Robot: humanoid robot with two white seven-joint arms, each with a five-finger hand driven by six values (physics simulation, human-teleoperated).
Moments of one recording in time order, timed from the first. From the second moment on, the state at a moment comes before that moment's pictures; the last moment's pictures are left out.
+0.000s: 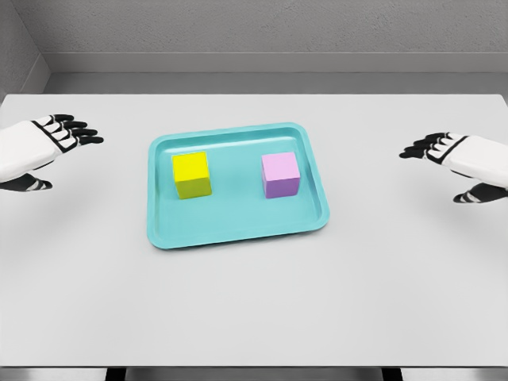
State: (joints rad) left arm -0.29 1.03 -0.31 -1.54 -0.54 -0.61 -0.17; right arm -0.45 -1.13 0.59 -1.49 0.27 -0.61 0.22
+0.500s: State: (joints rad) left arm -0.30 1.03 -0.31 -1.54 -0.59 -0.61 -0.17; right arm -0.75 -1.09 0.65 -1.56 0.38 -0.61 0.30
